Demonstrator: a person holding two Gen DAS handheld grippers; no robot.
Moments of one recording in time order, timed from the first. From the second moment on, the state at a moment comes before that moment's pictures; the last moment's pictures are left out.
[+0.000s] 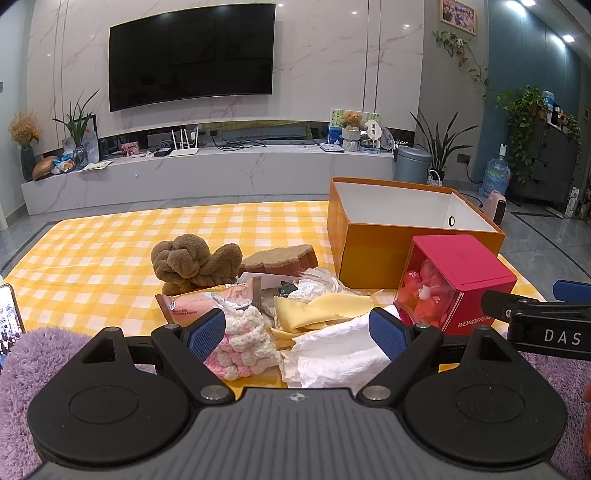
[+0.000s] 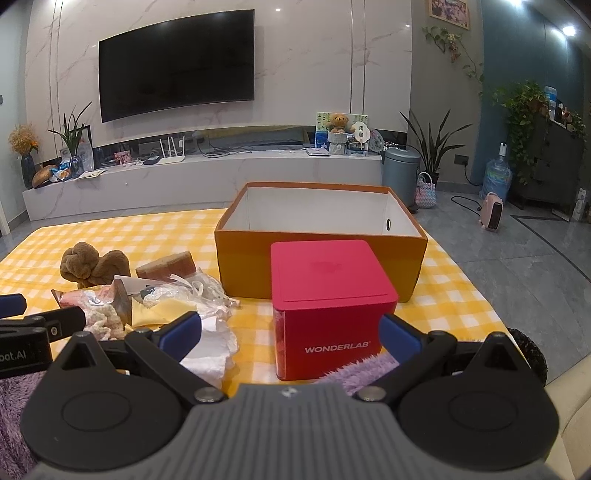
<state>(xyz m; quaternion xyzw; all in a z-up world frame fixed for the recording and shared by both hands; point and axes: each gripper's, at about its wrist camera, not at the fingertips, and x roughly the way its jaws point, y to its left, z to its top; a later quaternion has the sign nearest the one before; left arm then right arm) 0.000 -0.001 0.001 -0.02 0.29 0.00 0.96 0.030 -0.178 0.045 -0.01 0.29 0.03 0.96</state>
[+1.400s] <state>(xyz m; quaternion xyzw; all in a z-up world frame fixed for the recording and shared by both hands) -0.003 0.001 0.005 -0.01 0.29 0.00 0.96 0.033 -0.178 0.043 0.00 0.30 0.02 0.95</state>
